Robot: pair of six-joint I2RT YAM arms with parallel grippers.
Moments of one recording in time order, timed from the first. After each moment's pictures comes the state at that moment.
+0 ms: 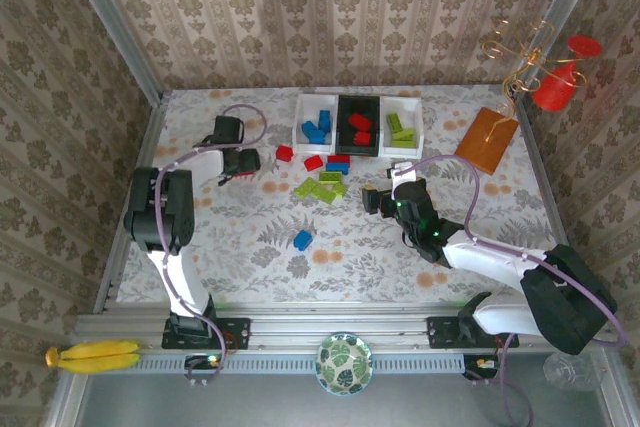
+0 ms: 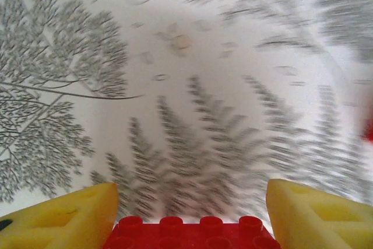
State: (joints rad) left arm -0.21 1.87 1.19 -0.30 -0.04 -0.27; right arm 0.61 1.26 0.50 0.30 0.38 0.24
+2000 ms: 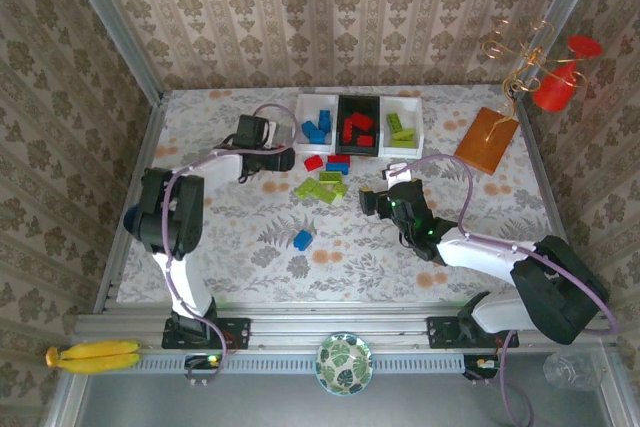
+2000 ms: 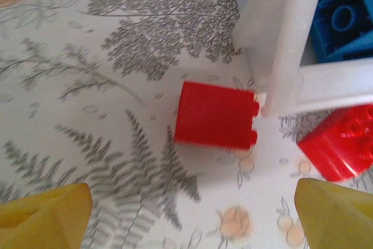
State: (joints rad) left arm -0.34 1.90 1.22 -0.19 0.08 -0.11; right arm 0.62 1.33 0.51 0.32 0.39 0.23
